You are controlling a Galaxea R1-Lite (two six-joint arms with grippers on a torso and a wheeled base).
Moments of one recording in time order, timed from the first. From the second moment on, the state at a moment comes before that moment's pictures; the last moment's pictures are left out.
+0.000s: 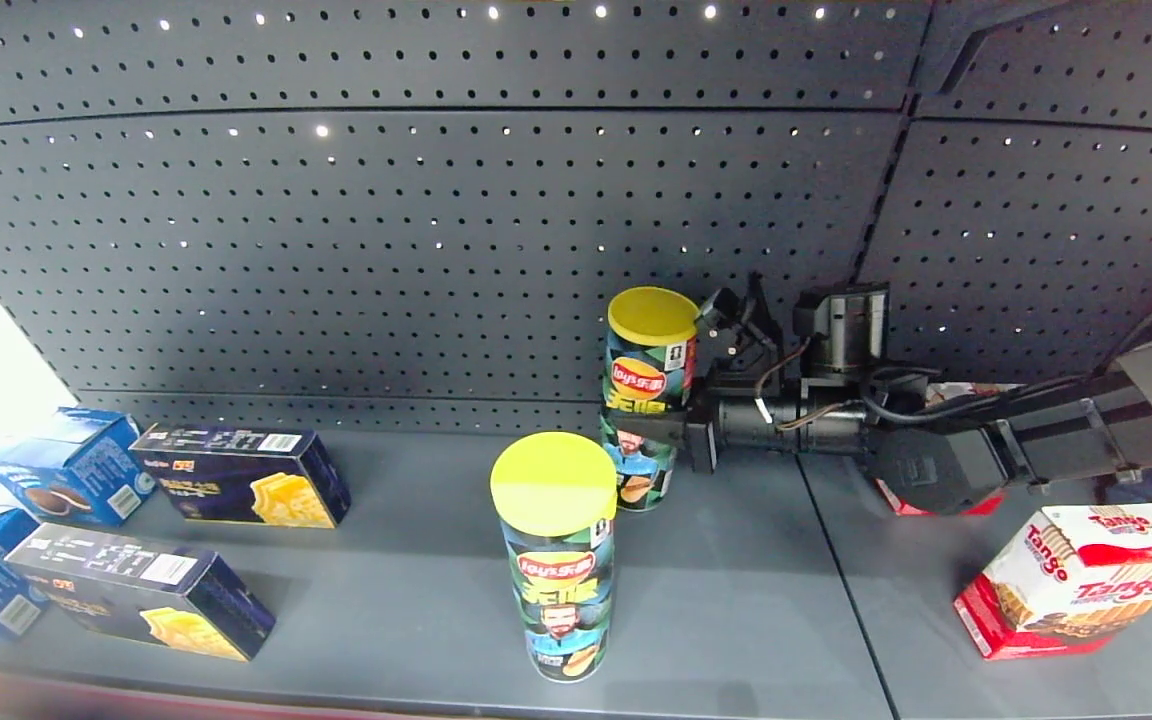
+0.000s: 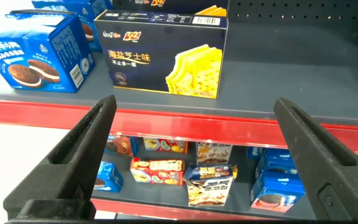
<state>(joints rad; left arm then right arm) 0.00 0.00 0.00 0.00 0.07 -0.02 0.51 2.04 -1.25 -0.57 0.63 -0.23</state>
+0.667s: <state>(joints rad) 0.00 0.00 0.00 0.00 0.07 -0.02 0.52 2.03 -1.18 -0.59 0.64 -0.27</state>
